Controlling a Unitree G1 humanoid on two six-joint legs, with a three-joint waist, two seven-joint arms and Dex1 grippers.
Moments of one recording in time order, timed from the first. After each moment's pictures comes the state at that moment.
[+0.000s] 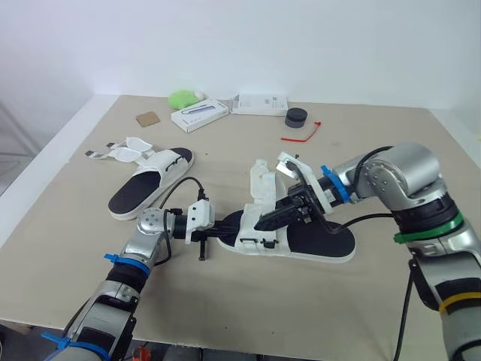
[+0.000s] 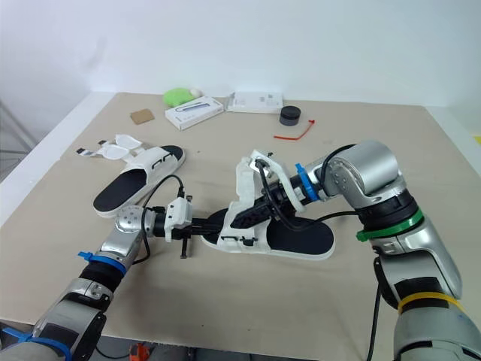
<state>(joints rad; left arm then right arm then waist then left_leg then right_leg) -0.56 0.30 -0.20 0.60 -0.16 -0.35 -1.34 -1.01 -0.70 0.35 0.01 0.68 1.46 1.10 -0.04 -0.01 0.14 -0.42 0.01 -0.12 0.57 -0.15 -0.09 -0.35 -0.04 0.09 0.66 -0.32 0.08</state>
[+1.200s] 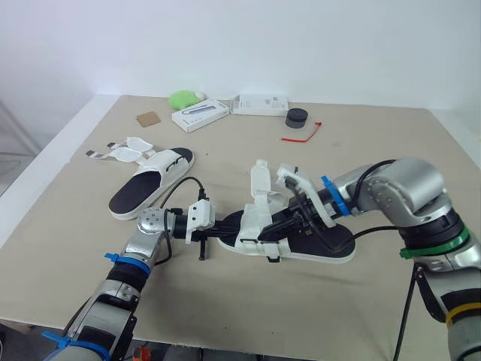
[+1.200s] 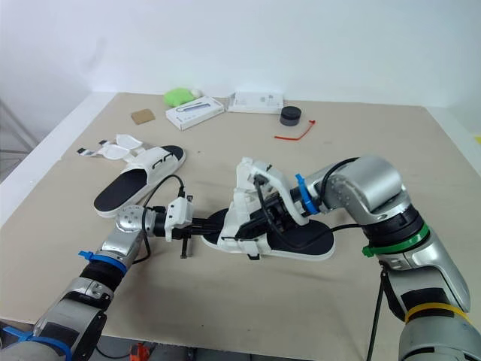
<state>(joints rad) -0.57 0.30 -0.20 0.61 -0.16 -0.35 -1.35 -0.93 -0.76 0.28 -0.15 0.74 1.48 1.05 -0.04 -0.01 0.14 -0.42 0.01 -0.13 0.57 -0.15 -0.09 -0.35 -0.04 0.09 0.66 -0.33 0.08</state>
